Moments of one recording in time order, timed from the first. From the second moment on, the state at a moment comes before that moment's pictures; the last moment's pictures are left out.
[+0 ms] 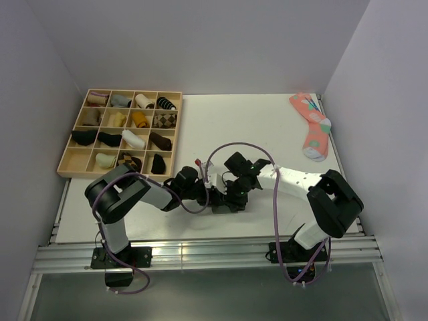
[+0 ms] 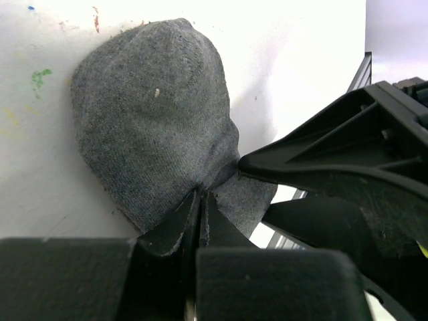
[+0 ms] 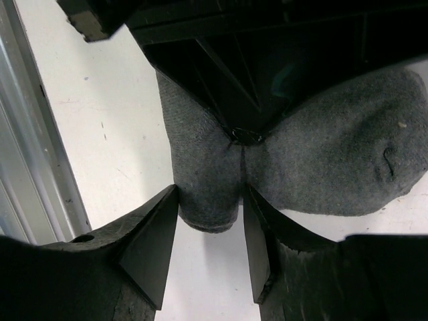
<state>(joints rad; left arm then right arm) -0.82 1.82 0.59 0.68 0.44 -0.86 0.73 1.52 0.86 -0.61 -0.44 -0.65</state>
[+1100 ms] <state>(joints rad) -0.80 1.80 0.60 0.59 0.47 -0.93 0.78 1.63 0.90 -0.64 -0.43 -0.62</state>
